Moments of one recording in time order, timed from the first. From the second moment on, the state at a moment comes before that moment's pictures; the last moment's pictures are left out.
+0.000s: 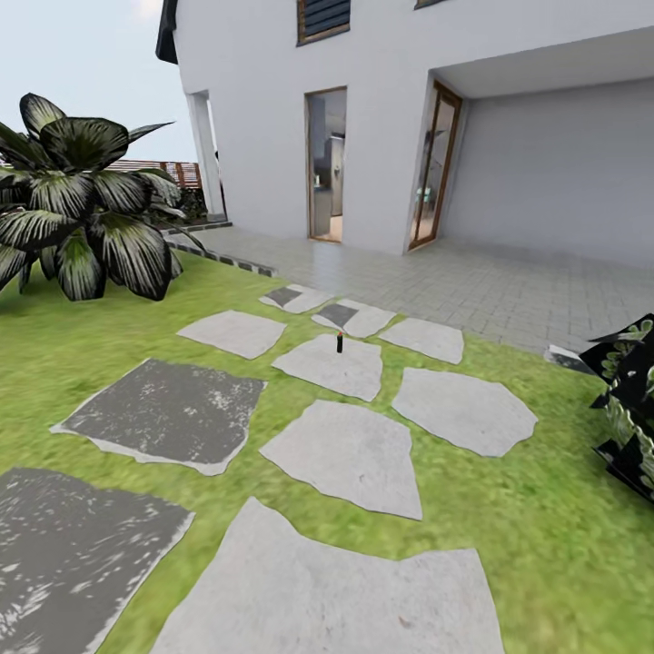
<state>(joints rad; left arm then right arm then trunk) -0.23 0.07 -0.01 -0.25 0.01 -0.34 0.02 -0.11 -0.06 0.00 -0.45 0.01 -0.30 0.00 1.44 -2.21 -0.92</state>
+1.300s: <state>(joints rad) -0.23 0.07 -0.01 -0.25 0.01 -0.34 0.02 -0.11 -0.06 0.00 -0.45 0.01 -0.30 0.00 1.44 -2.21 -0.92</state>
